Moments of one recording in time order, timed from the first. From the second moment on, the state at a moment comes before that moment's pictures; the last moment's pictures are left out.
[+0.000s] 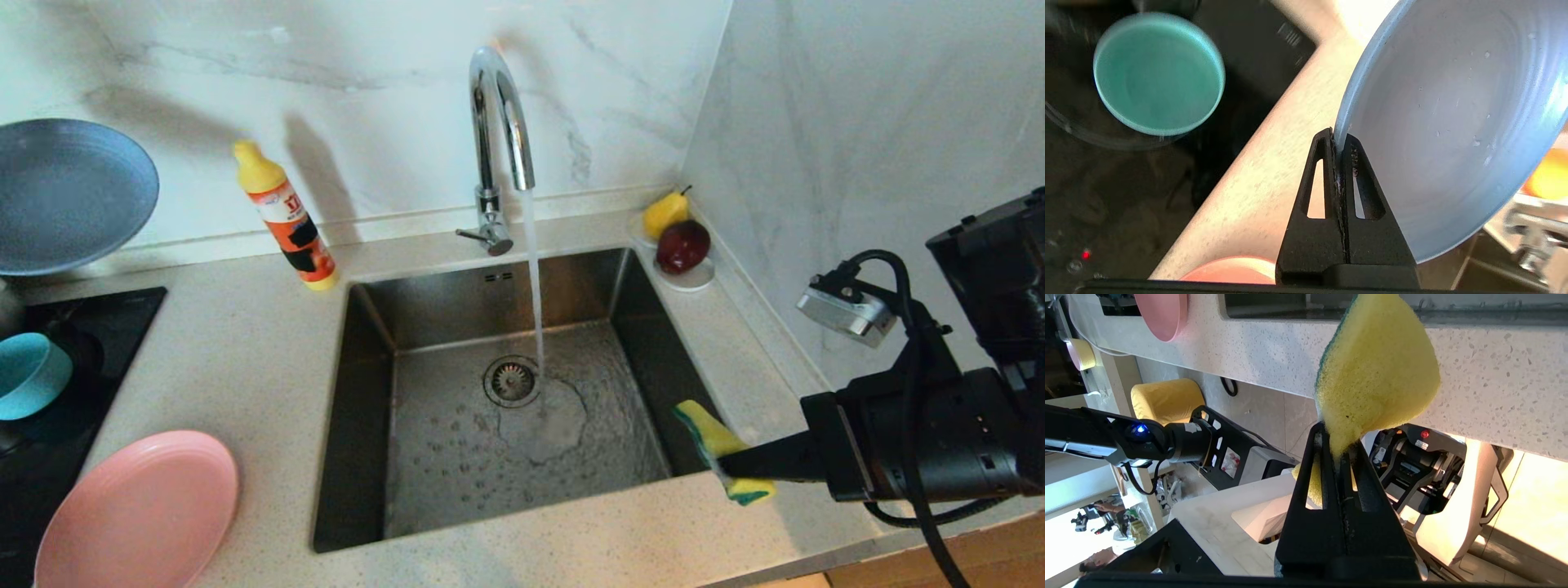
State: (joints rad) left arm 0.78 1.78 -1.87 0.53 -0.42 -0.45; right arm 0.63 1.40 -1.11 0.39 0.32 0.55
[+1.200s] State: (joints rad) left arm 0.32 1.54 -1.79 0.54 -0.45 -0.42; right arm 0.63 1.38 -1.11 0.39 0.31 0.55
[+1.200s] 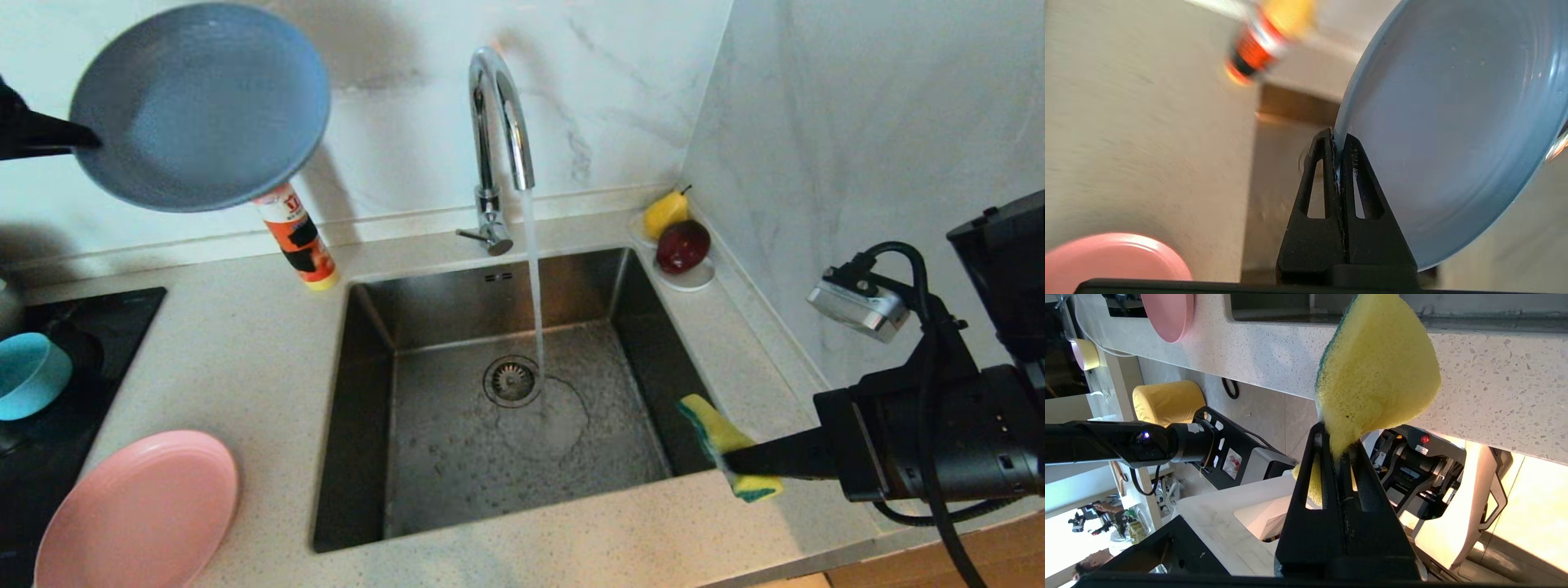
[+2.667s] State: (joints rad) left arm -0.37 1.71 -1.34 0.25 -0.05 -0.42; right arm 0.63 1.39 -1.11 0.36 0.31 0.55
